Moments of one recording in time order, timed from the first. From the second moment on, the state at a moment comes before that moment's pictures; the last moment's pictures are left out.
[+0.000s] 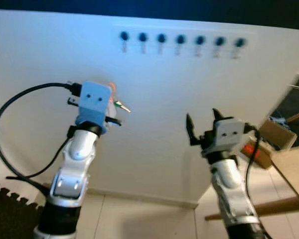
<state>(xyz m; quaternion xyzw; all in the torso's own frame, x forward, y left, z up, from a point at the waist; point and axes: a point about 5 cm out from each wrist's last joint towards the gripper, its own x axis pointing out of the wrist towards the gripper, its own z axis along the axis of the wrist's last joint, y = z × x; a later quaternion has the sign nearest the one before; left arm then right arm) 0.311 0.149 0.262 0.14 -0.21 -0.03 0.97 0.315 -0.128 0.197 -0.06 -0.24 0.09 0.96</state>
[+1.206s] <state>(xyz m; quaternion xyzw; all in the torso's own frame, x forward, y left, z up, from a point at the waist) 0.301 0.146 0.285 0.13 -0.25 -0.04 0.96 0.313 -0.144 0.189 -0.07 -0.23 0.07 0.97</state>
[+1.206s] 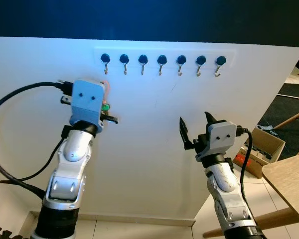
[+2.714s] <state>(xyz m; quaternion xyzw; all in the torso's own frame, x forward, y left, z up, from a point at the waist) 0.282 0.095 0.312 0.11 -0.28 -0.23 0.93 0.316 -0.140 0.190 -0.07 -0.23 0.07 0.97</state>
